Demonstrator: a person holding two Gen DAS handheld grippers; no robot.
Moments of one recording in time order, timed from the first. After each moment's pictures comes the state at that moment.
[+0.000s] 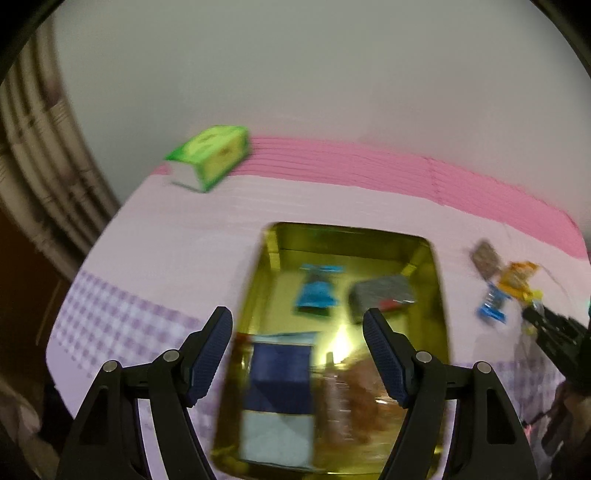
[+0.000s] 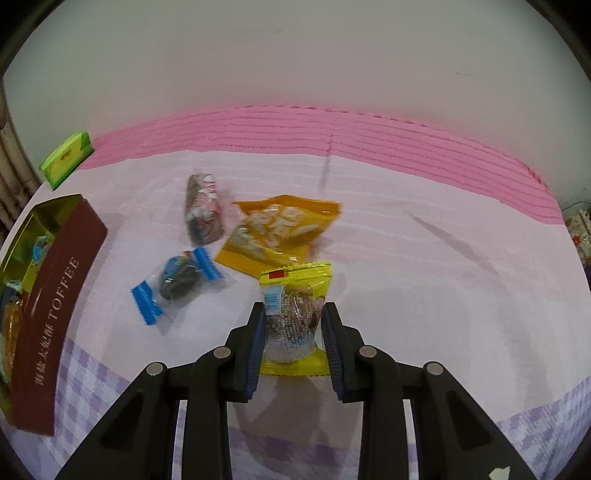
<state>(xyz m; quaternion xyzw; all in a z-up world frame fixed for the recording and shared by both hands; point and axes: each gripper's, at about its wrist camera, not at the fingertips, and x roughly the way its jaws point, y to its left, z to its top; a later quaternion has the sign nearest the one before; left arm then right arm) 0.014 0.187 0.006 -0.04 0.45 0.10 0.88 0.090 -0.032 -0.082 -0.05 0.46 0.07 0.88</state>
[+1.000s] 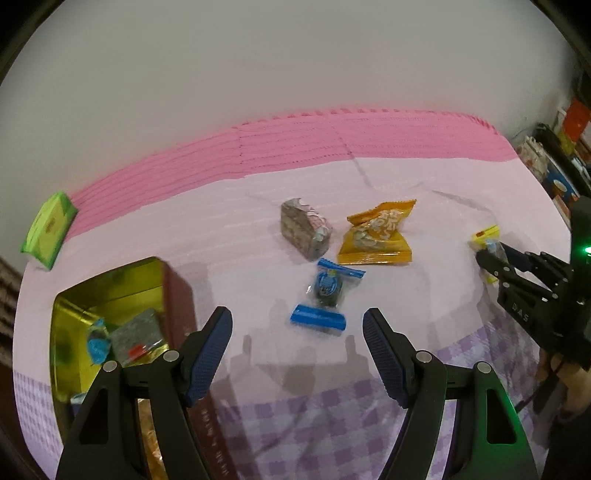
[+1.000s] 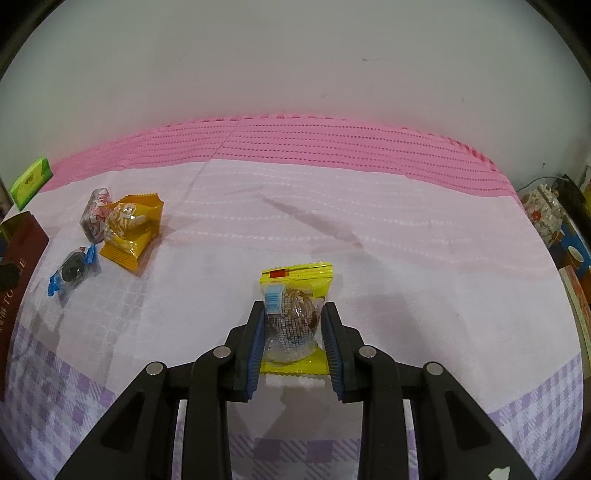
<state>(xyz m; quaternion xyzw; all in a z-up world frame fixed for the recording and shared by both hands) 0.077 -0.003 -0.033 0.07 0.49 -0.09 0.87 0.084 -0.122 -0.092 -0.04 0.43 0.01 0.90</state>
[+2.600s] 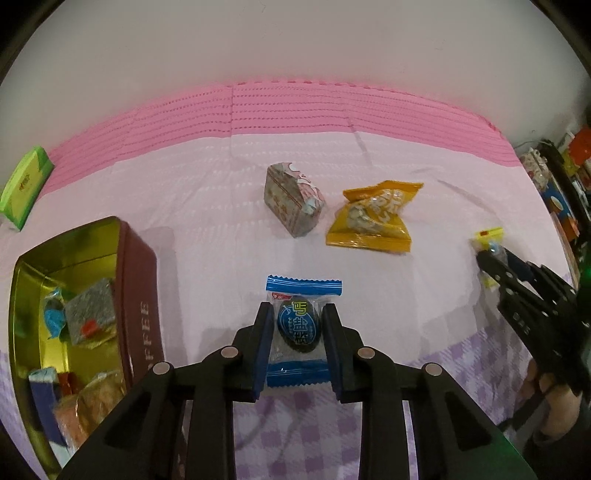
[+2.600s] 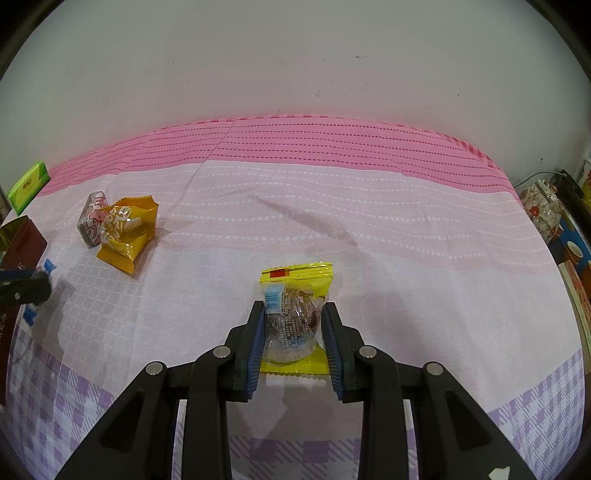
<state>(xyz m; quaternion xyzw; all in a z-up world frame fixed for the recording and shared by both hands) 0.085 0.003 -0.057 0.00 0.53 -0.10 0.84 0.083 -0.121 -0.093 -0.03 0.43 0.01 0.90</state>
